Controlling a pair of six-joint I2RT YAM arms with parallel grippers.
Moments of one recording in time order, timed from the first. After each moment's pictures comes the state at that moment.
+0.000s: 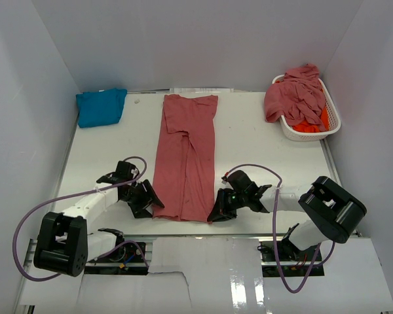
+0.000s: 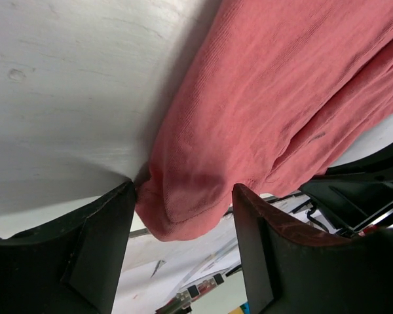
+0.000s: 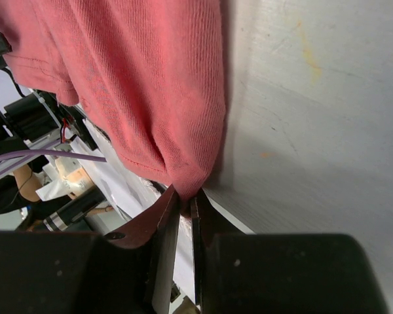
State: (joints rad) left arm -0.21 1.17 0.50 -0.62 0.42 -0.75; right arm 0.83 1.47 0.43 0.14 -0.54 1.03
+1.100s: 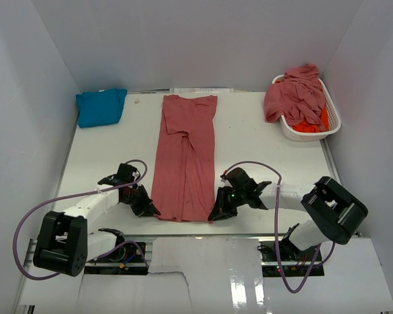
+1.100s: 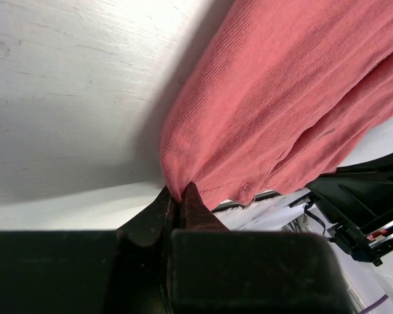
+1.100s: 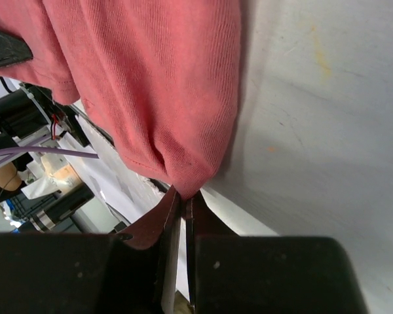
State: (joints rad) left arm -0.24 1.18 0.47 -0.62 0.44 -0.80; right arm 0.82 1.46 0.49 0.02 -0.53 0.97
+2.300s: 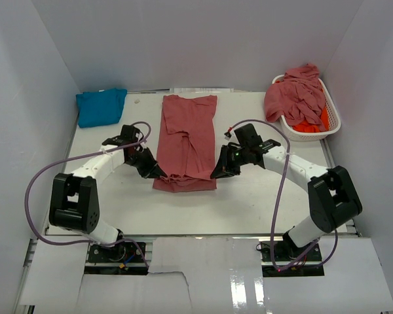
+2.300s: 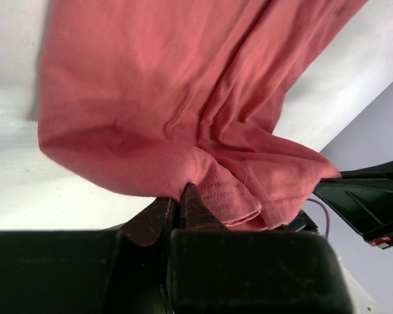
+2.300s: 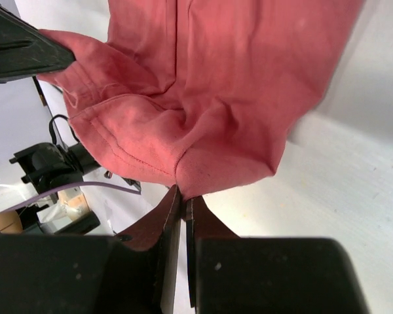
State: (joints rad) left arm -0.20 1.50 0.95 -0.69 0.52 -0.77; right arm 0.56 1.52 0.98 -0.42 -0.59 0.67
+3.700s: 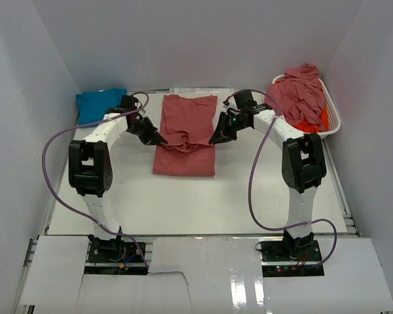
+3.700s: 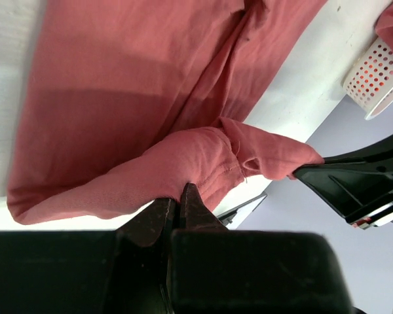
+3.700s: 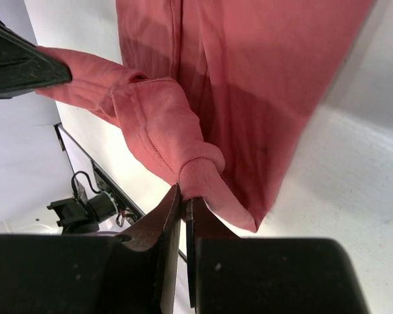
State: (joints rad) left arm -0.11 1.93 1.51 -0.74 0.57 -0.76; right arm 0.39 2.01 1.60 -0.61 -0.68 0.51
